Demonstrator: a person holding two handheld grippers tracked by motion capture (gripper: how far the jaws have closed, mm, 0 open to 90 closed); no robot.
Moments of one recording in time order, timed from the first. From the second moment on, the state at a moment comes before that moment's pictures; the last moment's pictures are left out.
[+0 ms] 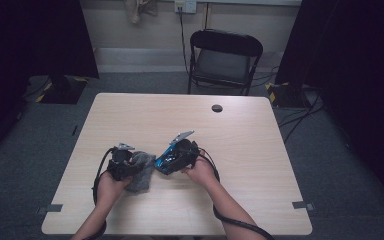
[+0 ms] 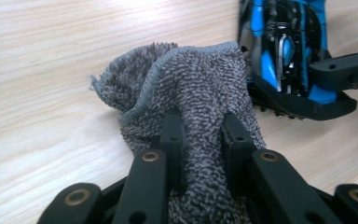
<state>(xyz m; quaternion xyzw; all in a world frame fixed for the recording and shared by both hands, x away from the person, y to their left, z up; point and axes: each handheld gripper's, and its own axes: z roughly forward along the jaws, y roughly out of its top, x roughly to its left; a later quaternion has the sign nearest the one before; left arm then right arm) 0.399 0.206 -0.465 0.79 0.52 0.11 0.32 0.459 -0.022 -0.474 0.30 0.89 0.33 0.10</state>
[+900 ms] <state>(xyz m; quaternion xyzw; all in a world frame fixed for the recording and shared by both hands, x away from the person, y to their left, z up) 0.385 0.194 -0.468 0.79 0.51 0.06 0.33 0.459 -0.021 -0.473 0.30 0.89 0.33 0.10</state>
